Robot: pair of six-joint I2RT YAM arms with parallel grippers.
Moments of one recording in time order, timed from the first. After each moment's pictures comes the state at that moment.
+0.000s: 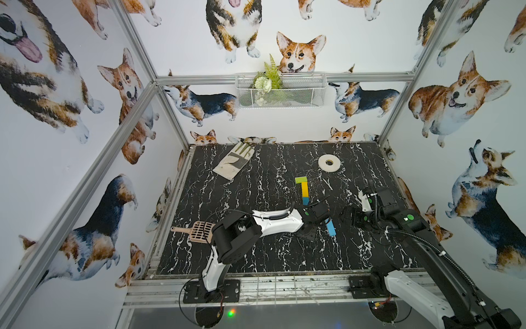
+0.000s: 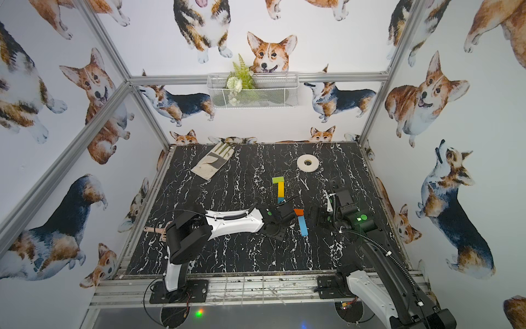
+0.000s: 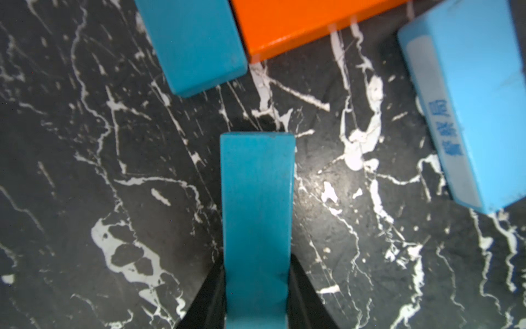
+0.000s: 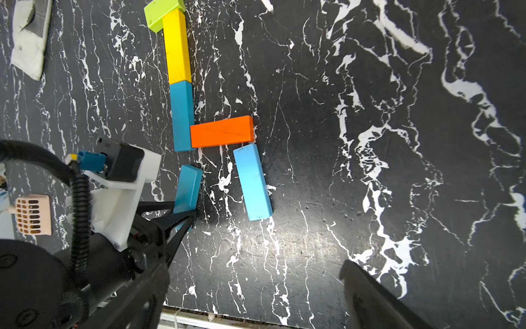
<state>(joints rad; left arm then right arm) -1.12 1.99 1.36 -0.68 -0.11 -0.68 0.34 0.85 0.82 -1.01 -0.13 0.56</state>
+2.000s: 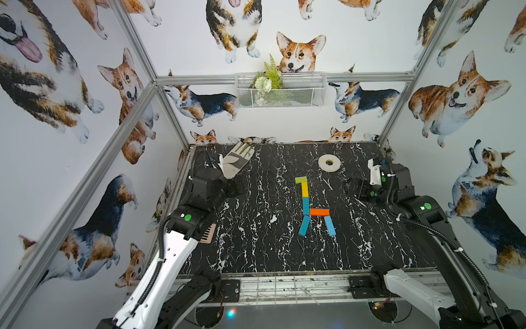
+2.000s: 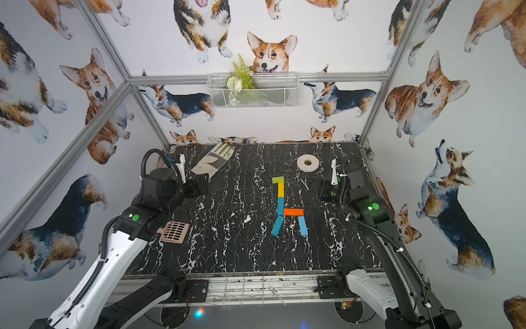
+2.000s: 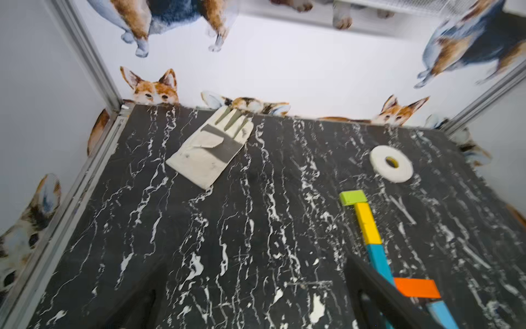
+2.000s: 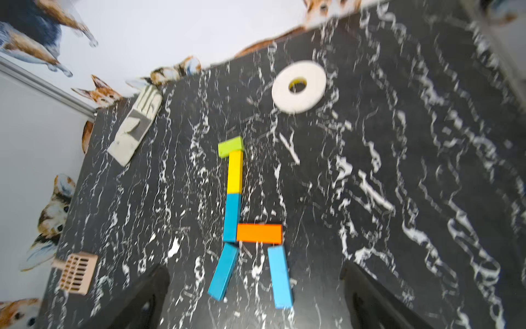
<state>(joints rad) -0.36 0.89 0.98 -0.53 -0.22 -0.24 0.32 0.94 1.13 -0.83 0.01 0.43</state>
